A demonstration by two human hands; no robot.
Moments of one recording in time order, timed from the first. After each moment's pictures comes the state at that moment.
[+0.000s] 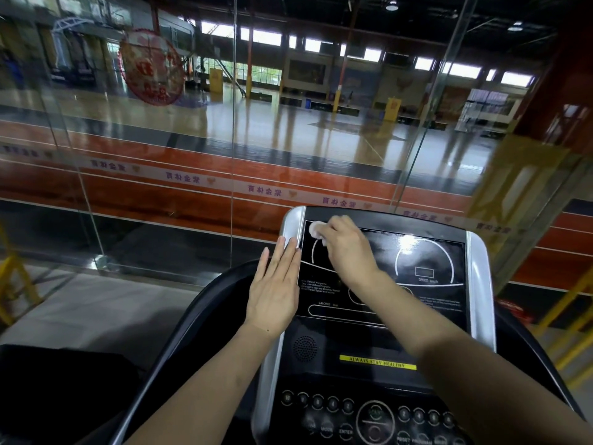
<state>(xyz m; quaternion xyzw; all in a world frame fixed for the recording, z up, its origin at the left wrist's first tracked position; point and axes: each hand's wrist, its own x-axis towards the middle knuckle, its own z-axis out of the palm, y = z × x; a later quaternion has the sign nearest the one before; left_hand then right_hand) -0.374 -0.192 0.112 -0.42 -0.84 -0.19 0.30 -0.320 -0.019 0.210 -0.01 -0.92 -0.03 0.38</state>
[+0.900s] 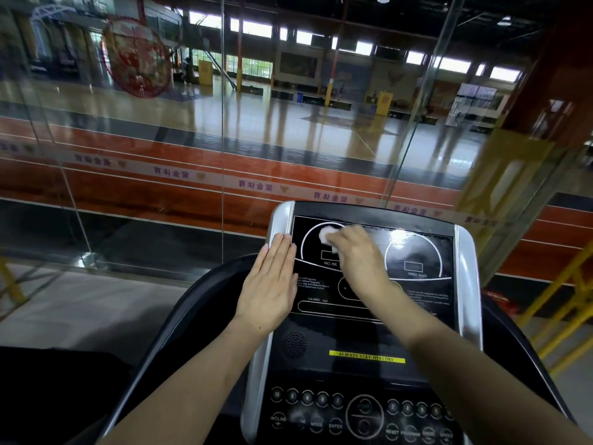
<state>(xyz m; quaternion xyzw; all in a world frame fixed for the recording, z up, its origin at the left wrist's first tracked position) -0.375 -0.183 0.109 -0.45 -0.82 -0.18 0.30 -0.286 0.011 0.186 -0.03 -0.92 -0.02 0.40</state>
